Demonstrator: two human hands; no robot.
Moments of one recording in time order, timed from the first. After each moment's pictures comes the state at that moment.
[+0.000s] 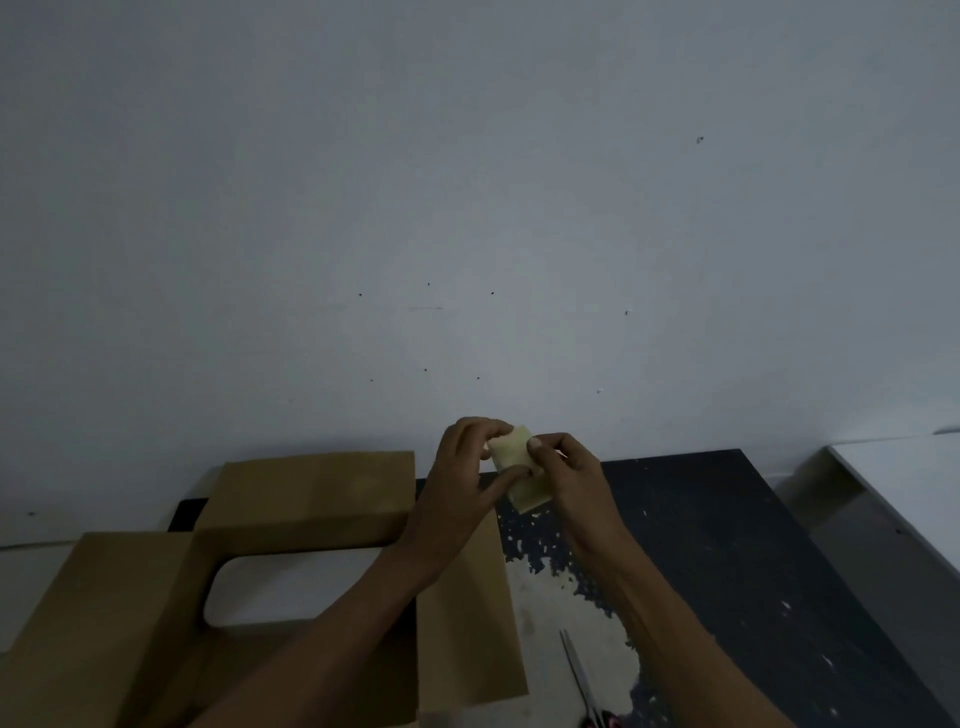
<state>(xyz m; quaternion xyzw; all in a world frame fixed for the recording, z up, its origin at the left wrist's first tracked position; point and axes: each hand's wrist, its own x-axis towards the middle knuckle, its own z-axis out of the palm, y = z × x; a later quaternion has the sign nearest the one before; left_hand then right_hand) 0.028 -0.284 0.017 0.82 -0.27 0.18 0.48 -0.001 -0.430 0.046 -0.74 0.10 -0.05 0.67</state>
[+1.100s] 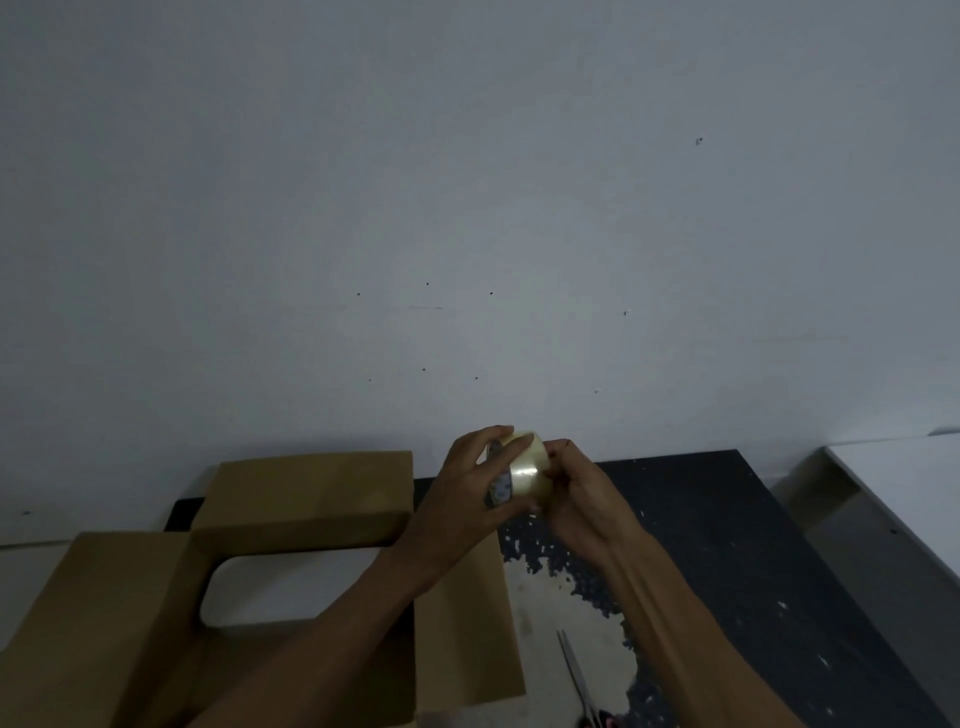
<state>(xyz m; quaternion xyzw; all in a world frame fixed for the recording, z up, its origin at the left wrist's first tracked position) 0.028 -0.283 0.005 0.85 -0.33 0.15 0.38 0.003 -0.441 0.045 -0.50 0.12 0.10 0.85</state>
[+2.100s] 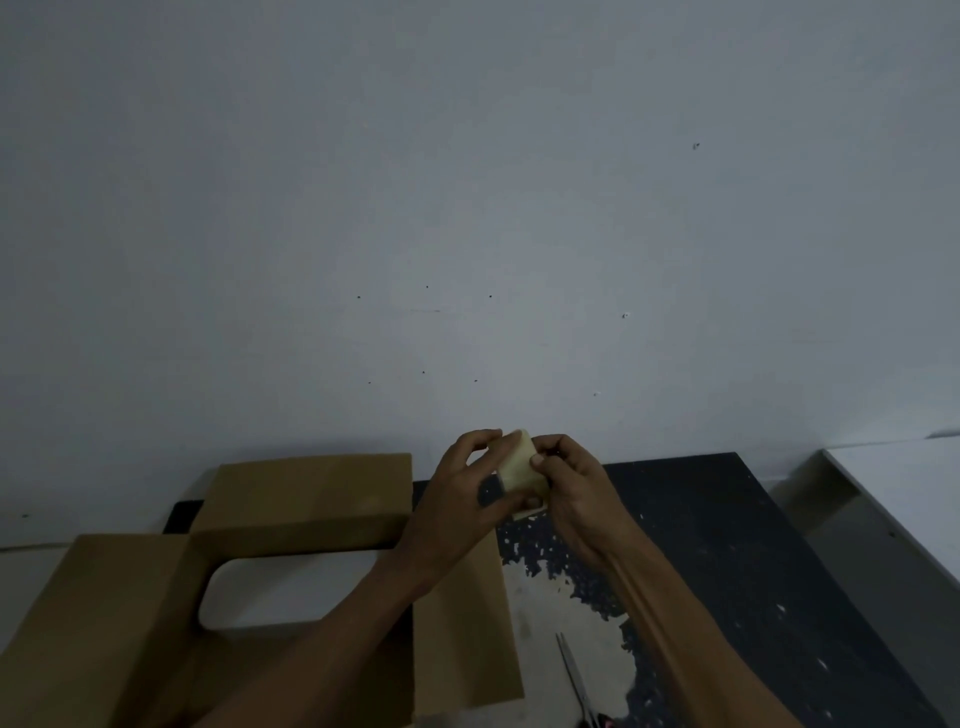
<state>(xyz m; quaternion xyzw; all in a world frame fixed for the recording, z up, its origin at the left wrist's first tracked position) 0.023 -0.281 0.005 0.84 -0.28 0.14 0.45 -0.004 -0.437 0.054 -0.59 0.06 0.03 0.80</state>
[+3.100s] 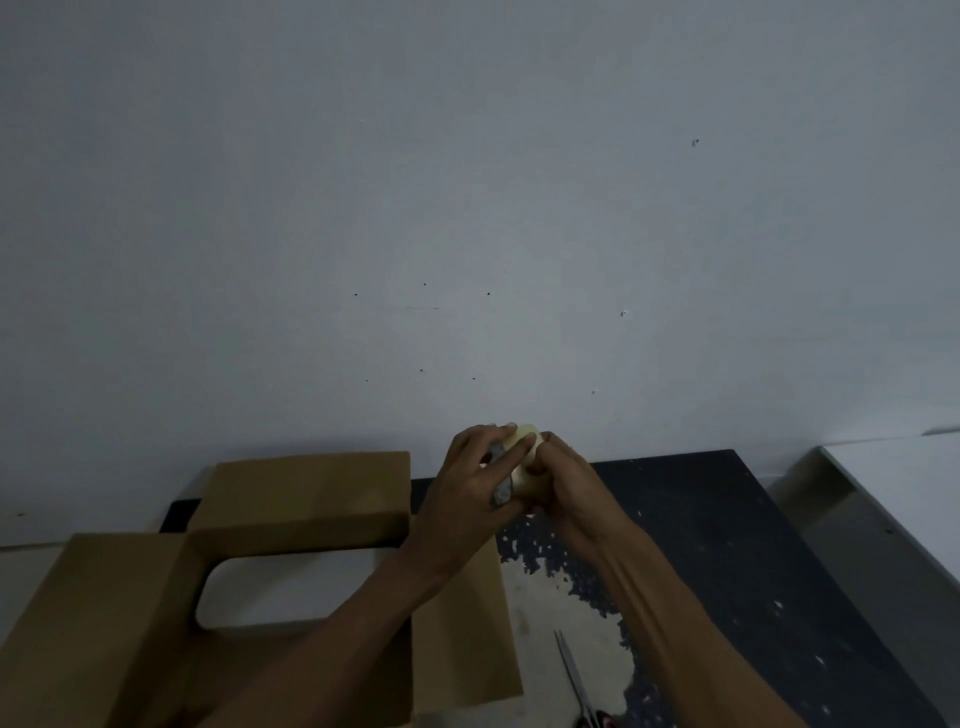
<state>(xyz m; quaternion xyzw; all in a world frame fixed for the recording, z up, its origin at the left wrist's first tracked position) 0.020 -0.289 0.012 0.85 -0.33 0.24 0.33 0.006 -0.437 0.048 -0.61 0.08 0.09 0.78</state>
